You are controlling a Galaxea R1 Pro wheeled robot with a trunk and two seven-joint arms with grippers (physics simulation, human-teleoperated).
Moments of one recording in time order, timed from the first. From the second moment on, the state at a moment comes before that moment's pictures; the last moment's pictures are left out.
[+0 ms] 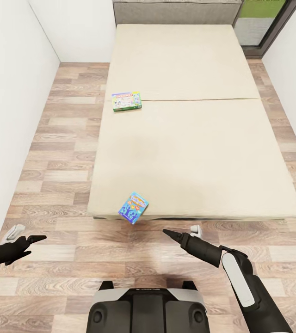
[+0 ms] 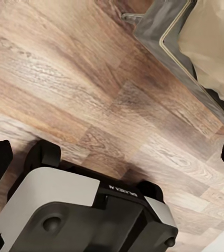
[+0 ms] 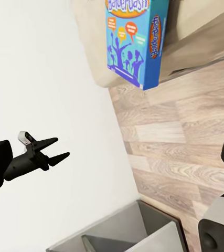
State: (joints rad) left arm -0.62 0.45 0.60 -0.79 0.03 0.99 -0.82; right arm -0.39 -0.04 -0.01 -1.29 -0.69 0.82 0.59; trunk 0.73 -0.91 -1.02
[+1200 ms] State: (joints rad) left arm -0.62 0.44 0.60 -0.79 0.03 0.99 -0.81; right arm -0.39 -0.04 -0.01 -1.29 -0.69 0.79 0.59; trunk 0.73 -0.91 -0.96
